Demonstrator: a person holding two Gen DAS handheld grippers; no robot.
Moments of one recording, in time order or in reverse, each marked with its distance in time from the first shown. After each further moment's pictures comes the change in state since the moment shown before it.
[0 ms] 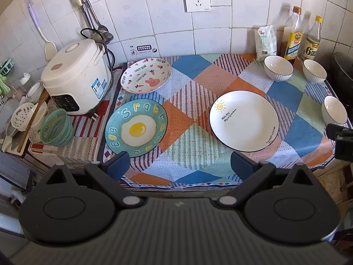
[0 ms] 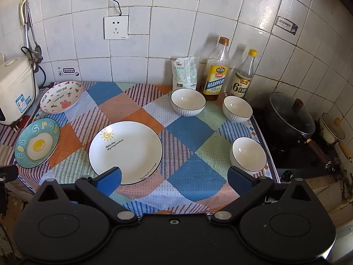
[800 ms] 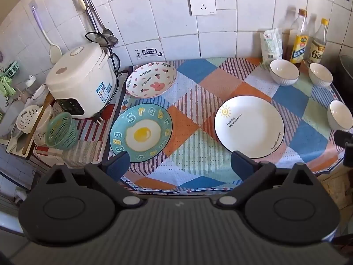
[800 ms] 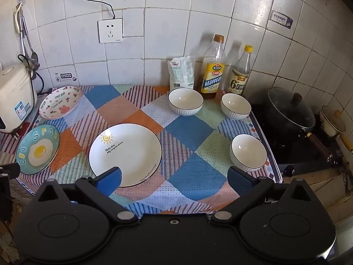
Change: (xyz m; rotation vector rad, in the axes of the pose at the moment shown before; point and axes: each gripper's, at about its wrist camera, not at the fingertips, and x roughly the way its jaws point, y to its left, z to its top) left arm -0.003 -0.010 -0.002 0.001 -0.051 0.067; right arm 0.000 -0.004 -0.002 0.053 -0.018 0.010
